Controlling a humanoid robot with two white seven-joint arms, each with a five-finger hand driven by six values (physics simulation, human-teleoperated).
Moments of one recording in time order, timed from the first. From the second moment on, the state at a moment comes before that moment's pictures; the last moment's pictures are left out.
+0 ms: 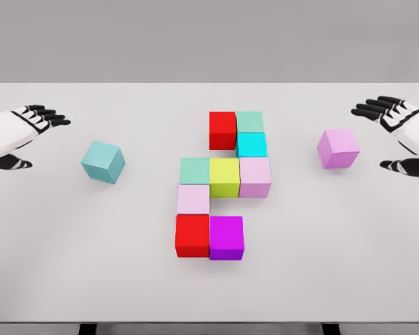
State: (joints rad) left arm -0.35 0.96 -0.39 -1.34 -0.57 -0.61 -0.09; right arm 0.01 -0.82 -0.08 -1.69 0.38 -0.61 0.22
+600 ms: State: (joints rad) left arm -0.52 0.94 -0.61 -1.32 -0.55 -0.61 -0.08; right arm -0.45 -0.79 0.09 -1.64 0.52 -0.61 0.56
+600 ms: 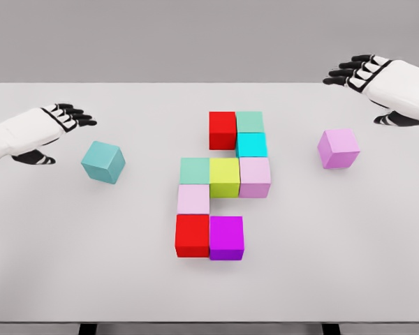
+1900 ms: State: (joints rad) left arm -0.62 0.85 -0.83 -1.24 -0.35 -0.61 -0.09; right arm -0.85 -0.80 0.79 -1.19 0.64 -0.61 0.58
